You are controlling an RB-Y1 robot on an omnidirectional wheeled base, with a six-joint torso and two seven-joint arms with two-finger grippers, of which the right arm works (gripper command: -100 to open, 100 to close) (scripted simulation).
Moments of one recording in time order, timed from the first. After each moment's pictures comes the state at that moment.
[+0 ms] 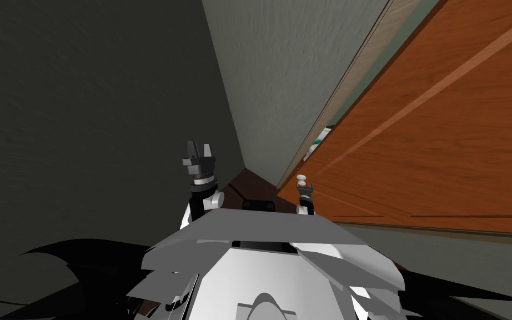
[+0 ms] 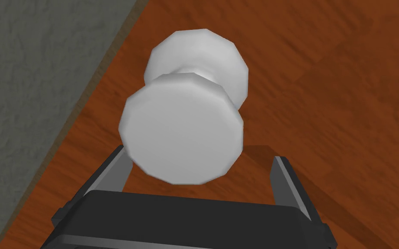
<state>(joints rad) -0.01 -0.21 -0.32 -0.62 -0.11 -0.85 -1.02</state>
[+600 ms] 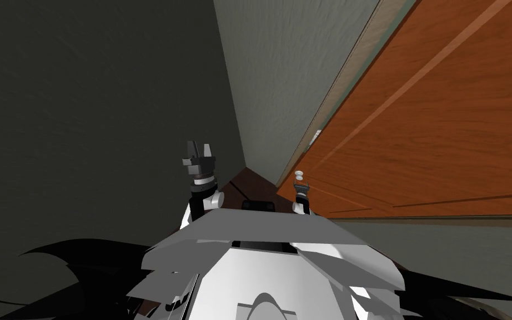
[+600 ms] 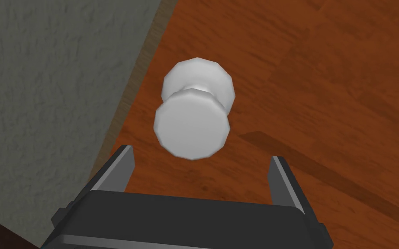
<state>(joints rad) -0.01 -0.15 -0.30 -0.68 -0.15 -0.82 -1.13</state>
